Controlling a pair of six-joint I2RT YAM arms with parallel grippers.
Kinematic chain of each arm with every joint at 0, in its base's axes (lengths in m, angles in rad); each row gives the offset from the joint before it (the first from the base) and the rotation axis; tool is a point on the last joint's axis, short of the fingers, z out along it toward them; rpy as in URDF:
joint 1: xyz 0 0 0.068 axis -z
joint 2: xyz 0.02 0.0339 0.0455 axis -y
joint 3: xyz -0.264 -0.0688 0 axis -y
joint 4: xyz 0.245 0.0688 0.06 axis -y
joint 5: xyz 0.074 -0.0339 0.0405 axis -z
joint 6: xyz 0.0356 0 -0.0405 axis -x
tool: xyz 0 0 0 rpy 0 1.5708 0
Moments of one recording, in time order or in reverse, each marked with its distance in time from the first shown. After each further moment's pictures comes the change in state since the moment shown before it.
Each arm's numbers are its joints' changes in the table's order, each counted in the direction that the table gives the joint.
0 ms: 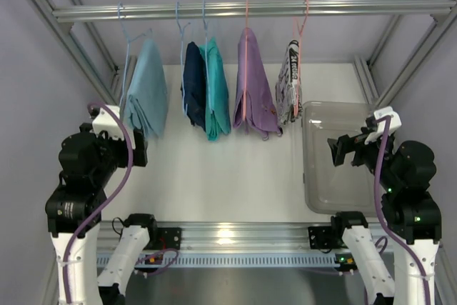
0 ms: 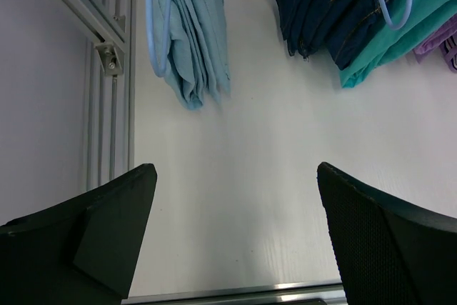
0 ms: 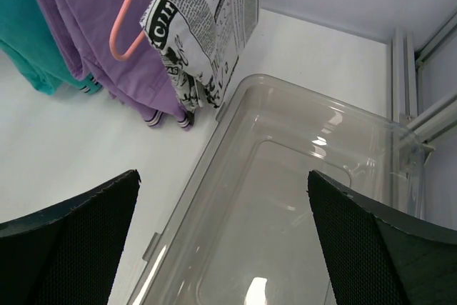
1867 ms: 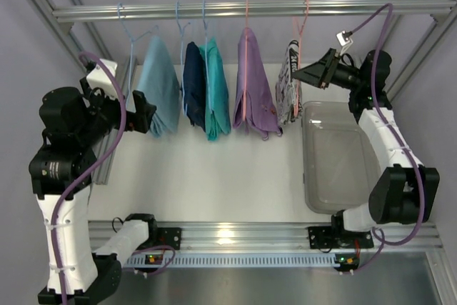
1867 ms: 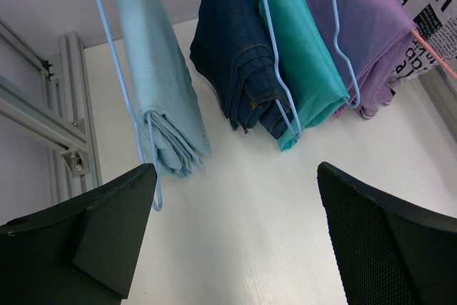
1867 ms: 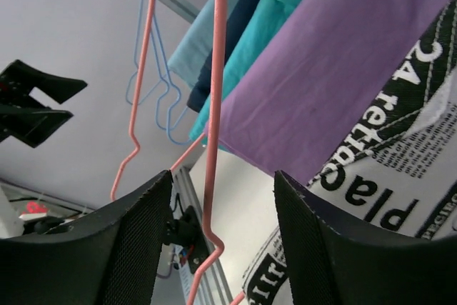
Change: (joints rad) left arm 0.000 -0.309 0.406 0.015 0.241 -0.010; right arm 0.047 -0.943 0.182 0.978 -0.846 -0.964
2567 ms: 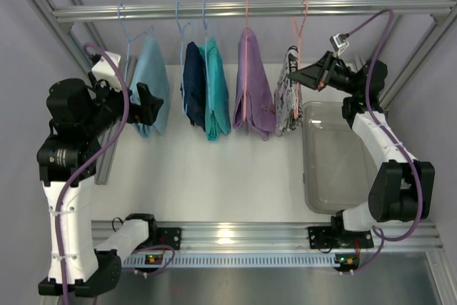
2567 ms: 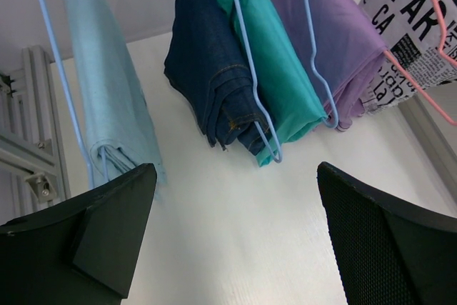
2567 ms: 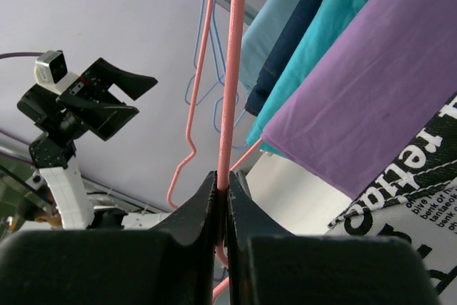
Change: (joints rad) left arm 0.000 -0.029 -0.039 0.089 0.067 0.052; right arm -0.040 -0.021 -0.122 0.491 -0.035 -0.433
